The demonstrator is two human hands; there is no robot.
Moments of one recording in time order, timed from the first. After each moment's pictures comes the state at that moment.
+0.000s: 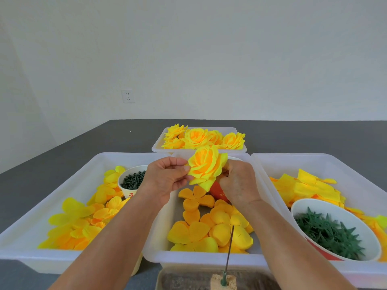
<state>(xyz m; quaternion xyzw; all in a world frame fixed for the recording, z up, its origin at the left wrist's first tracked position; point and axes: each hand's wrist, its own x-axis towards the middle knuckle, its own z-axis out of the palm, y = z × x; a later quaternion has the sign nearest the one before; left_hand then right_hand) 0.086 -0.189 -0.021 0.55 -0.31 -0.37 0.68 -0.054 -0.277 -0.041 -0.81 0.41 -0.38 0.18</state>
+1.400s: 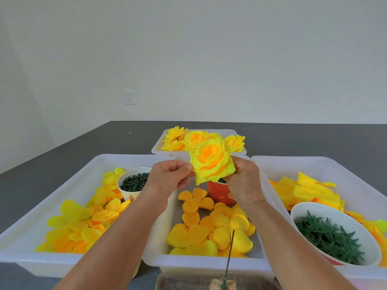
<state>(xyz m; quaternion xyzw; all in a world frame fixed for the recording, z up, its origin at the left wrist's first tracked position) 0.081 -0.190 -0.023 0.60 -0.38 -0.31 0.63 -0.056 -0.288 -0.049 -0.73 0.28 -0.54 0.33</state>
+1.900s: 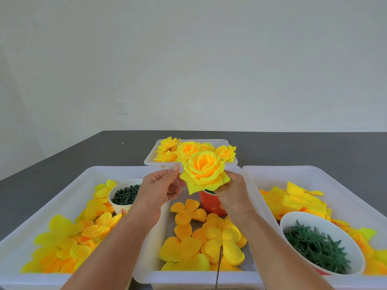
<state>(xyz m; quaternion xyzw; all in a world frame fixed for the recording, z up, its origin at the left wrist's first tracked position) 0.081 -0.193 -0.020 0.55 -0.34 -0.34 0.68 -0.052 -0.293 -0.052 -0.70 0.29 -0.53 0.39</state>
